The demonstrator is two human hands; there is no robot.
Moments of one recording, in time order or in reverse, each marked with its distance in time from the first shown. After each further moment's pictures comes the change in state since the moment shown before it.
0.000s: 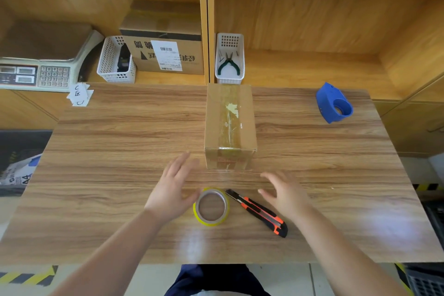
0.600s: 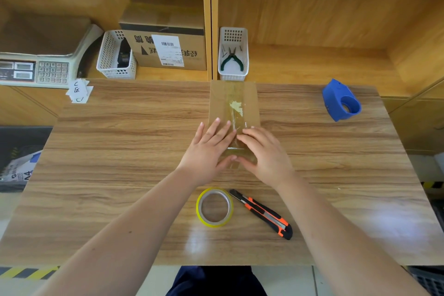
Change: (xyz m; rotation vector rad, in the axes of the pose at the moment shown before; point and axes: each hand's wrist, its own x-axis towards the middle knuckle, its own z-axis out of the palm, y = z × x) left_hand 0.090 0.046 -0.002 0.381 -0.140 0.230; right_hand 0.074 -0.047 -0.025 -0.031 0.380 -0.379
